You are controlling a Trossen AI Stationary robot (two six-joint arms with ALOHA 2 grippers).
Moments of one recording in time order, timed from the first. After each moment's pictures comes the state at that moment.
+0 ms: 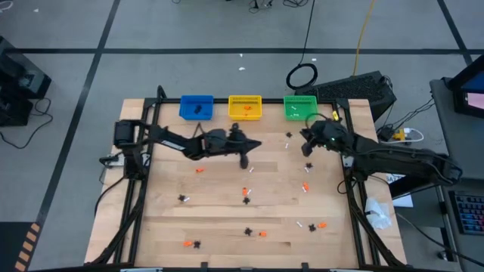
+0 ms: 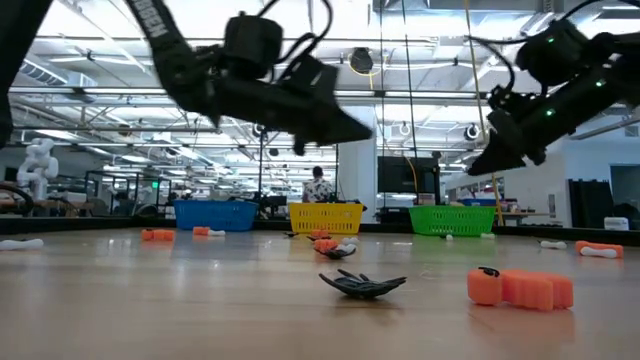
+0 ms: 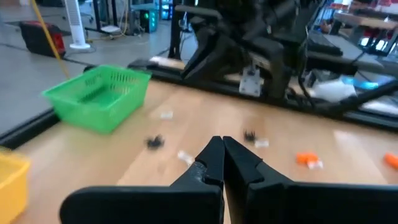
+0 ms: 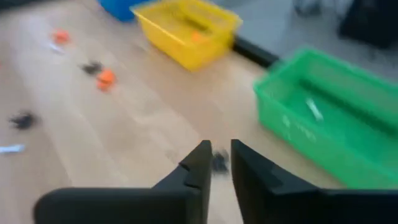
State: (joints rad) left arm 0.15 1.83 0.82 0.86 -0.03 -0.12; right arm -0.45 0.74 0.31 -0.08 0.25 0.21
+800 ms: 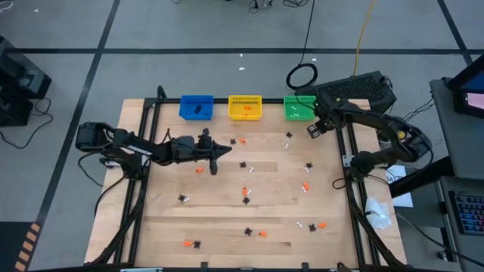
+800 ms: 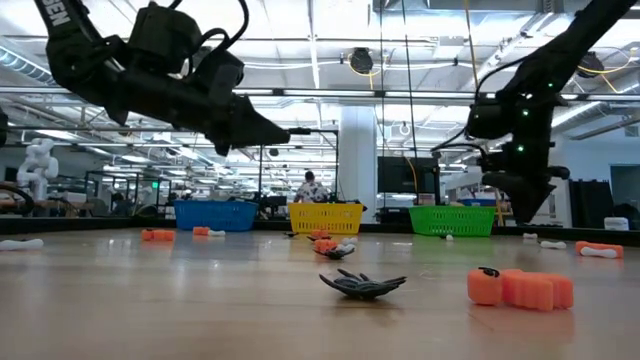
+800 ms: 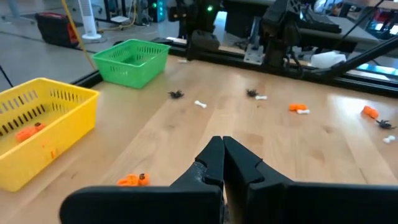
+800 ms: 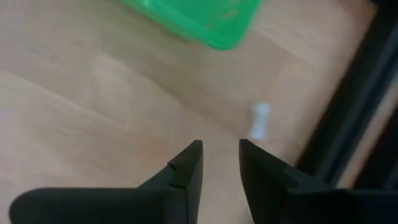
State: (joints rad) left arm 0.11 1.47 0.39 0.88 -0.10 -0.12; right arm -0.94 1.35 0.71 -0.62 0.18 0.11
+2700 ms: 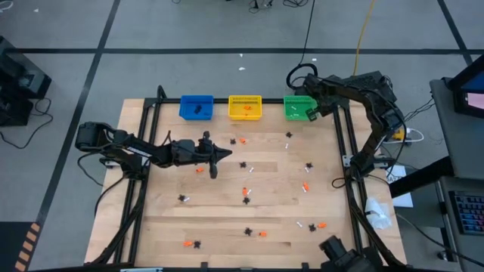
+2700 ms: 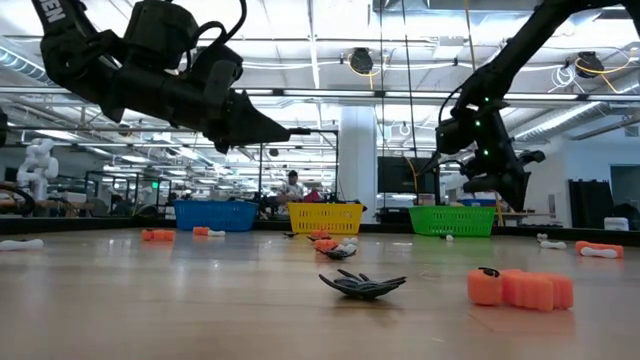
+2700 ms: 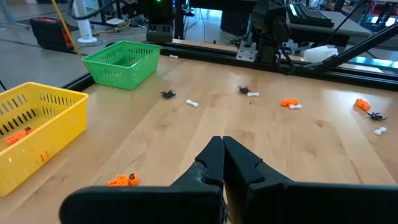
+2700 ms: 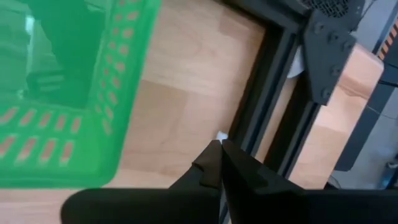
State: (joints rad) left arm 0.06 1.47 0.39 0.87 -0.13 -0.10; right arm -1.03 1.74 1.17 -1.04 0.41 0.20
